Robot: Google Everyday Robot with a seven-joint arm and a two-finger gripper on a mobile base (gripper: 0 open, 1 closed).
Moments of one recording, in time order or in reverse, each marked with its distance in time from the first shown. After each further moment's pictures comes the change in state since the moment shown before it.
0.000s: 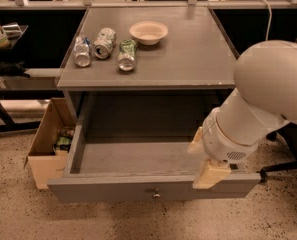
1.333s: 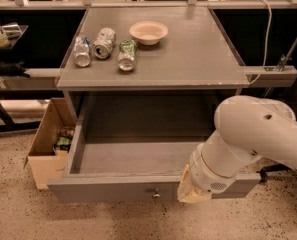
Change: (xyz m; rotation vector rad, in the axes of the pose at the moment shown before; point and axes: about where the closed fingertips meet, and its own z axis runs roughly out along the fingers) arm 0.001 0.036 0.093 -0.138 -0.084 0.017
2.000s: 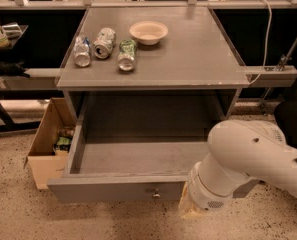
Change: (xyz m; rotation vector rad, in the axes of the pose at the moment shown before) arm 0.015 0.020 0.037 -0.029 0.034 0.012
